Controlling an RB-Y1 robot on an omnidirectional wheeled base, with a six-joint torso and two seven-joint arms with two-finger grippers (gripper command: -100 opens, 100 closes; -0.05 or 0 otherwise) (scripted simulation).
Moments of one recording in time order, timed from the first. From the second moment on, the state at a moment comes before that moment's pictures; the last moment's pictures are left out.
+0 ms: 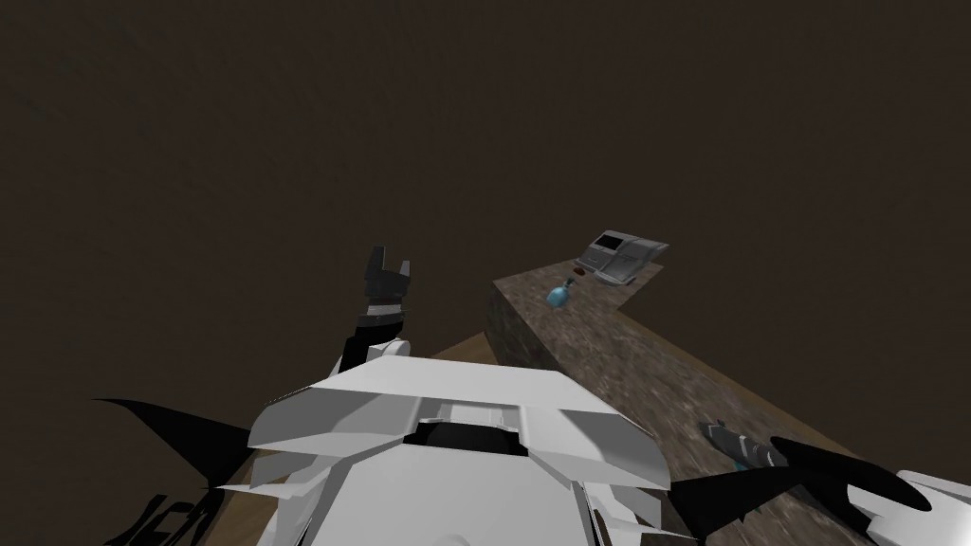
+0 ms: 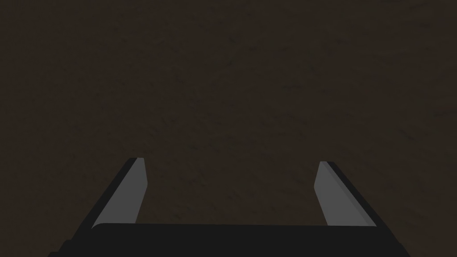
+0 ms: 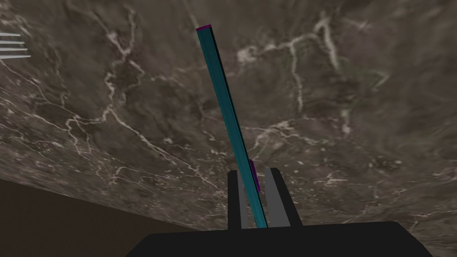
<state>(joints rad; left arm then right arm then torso) 0.53 0.00 -0.04 -2.35 0.04 -0.40 0.00 0.73 -1.78 0.66 -1.40 -0.94 -0.04 0.39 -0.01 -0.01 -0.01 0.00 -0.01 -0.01</state>
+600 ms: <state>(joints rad) 0.53 0.00 -0.04 -2.35 0.04 -0.40 0.00 0.80 -1.83 0.69 -1.42 -0.90 -0.18 0.31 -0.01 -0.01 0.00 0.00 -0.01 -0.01</state>
